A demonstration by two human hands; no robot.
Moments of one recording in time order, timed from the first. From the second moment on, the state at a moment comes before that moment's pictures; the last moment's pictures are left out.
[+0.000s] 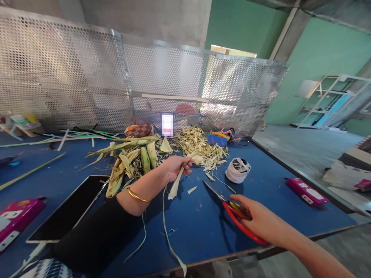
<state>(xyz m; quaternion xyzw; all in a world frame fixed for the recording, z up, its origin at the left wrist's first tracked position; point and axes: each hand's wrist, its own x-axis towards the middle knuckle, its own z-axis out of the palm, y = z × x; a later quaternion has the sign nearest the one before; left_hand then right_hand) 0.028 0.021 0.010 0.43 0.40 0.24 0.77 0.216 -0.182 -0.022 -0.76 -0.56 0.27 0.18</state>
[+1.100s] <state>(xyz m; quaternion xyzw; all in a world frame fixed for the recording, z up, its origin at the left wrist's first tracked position) 0.029 0.013 0.015 0.49 0.40 0.23 0.74 0.210 -0.149 -0.012 -0.64 -0.35 0.51 0.45</state>
